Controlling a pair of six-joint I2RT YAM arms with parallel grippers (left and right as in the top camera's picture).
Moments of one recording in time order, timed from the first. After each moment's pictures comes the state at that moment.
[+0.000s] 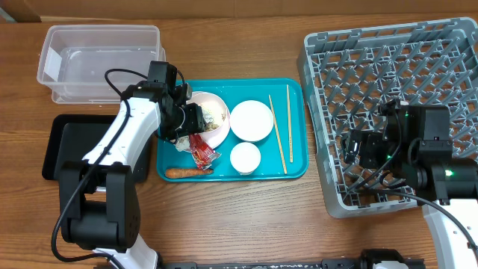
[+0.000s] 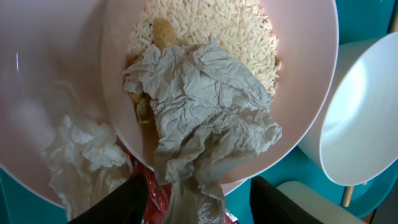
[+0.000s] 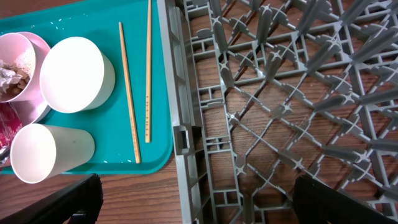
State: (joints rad) left arm -0.12 1.82 1.27 -0.81 0.31 -0.29; right arm -0.01 1.06 1.07 -1.04 -0.19 0.13
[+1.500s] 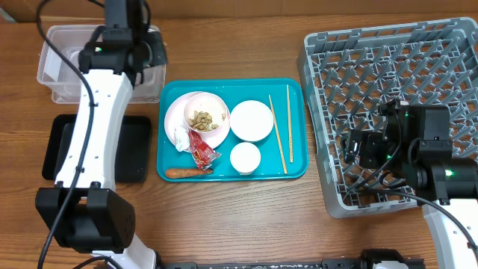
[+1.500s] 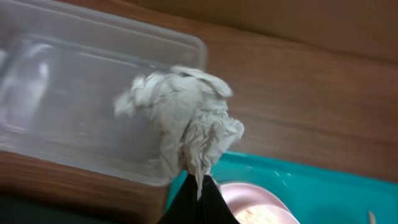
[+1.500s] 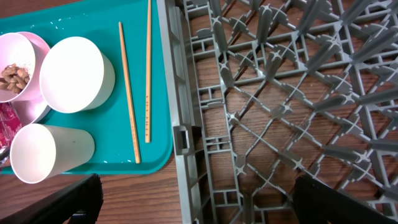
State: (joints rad) left arm -0.04 1.80 1.76 -0.80 -0.11 -0.26; right arm -0.01 1.06 1.07 -1.04 -0.19 0.13
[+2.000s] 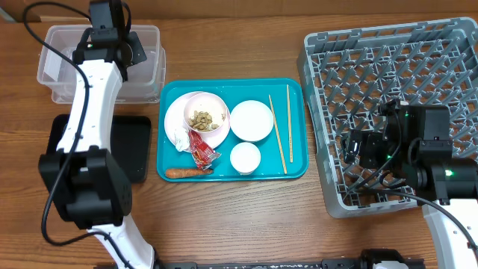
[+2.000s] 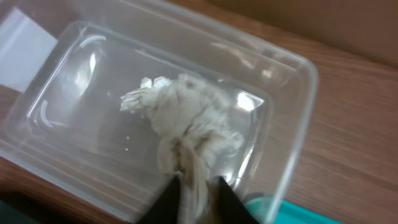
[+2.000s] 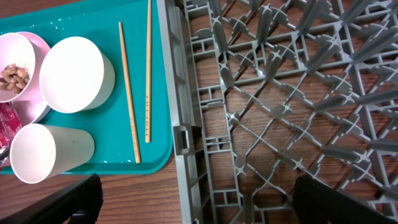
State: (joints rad) left arm 0.07 1.98 1.76 -0.67 -0.20 -0.28; right arm -0.01 1.06 1.07 -1.04 -0.19 0.13
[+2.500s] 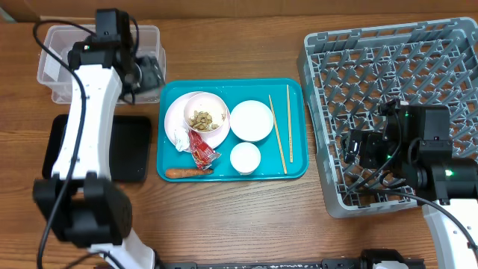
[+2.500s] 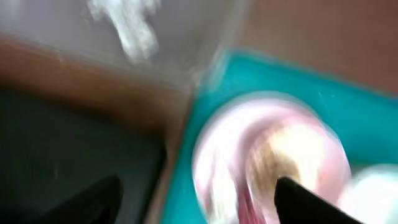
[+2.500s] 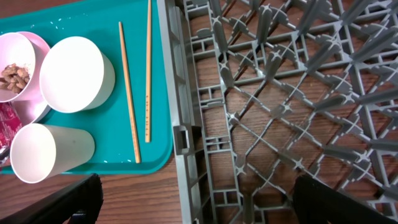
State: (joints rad) left arm 0.01 1.82 1.76 -1.19 0.01 -0.30; right arm -0.01 1.06 1.07 -1.04 -0.19 0.13
